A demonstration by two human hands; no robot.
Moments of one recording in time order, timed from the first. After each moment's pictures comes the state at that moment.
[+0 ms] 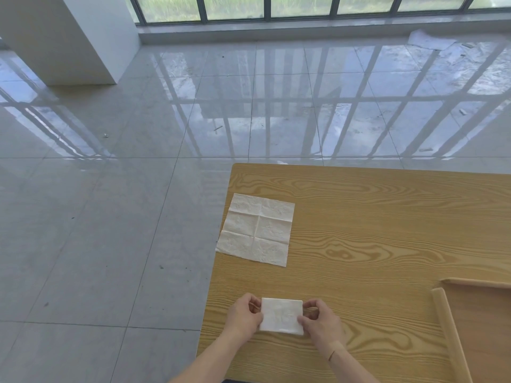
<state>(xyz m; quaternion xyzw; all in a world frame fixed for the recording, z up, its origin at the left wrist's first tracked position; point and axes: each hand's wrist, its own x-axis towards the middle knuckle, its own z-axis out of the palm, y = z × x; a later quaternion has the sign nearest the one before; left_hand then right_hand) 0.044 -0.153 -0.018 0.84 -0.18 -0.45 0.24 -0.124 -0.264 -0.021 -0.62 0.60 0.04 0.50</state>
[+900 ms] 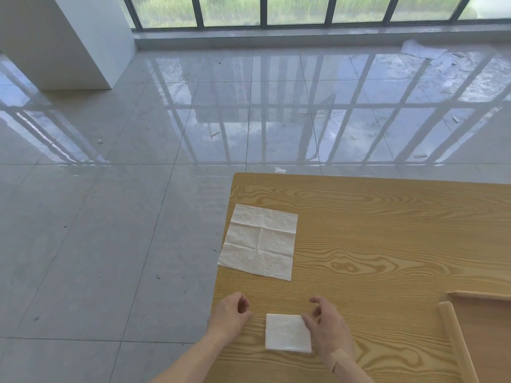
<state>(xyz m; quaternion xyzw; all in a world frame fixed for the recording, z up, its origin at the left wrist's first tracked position) 0.101 -0.150 -0.019 0.86 -0.29 -0.38 0.19 -0.107 -0.274 -0.020 -0.72 0.57 0.02 0.38</state>
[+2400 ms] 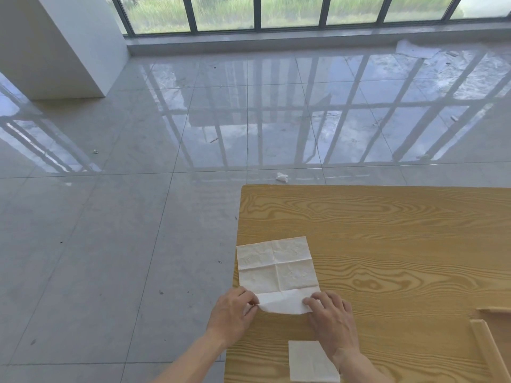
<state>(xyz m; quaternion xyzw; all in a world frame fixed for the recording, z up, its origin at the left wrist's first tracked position) 0.177 -0.166 -0.030 0.81 -0.51 -0.23 0.18 -0.041 -0.294 -0.017 -0.90 0.41 0.00 0.15</state>
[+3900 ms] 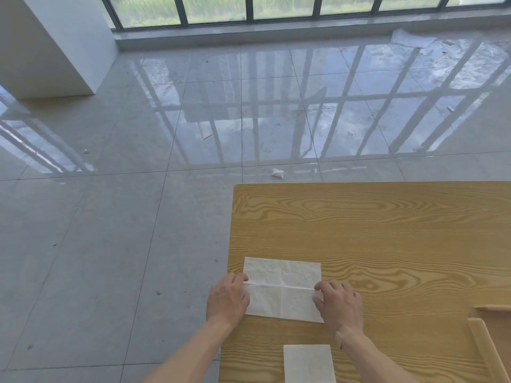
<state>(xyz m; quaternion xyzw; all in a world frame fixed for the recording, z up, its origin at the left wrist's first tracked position) 0.184 -0.206 -0.030 0.87 -0.44 -0.20 0.10 -0.037 -0.342 -0.028 -0.83 0.53 0.06 0.19</state>
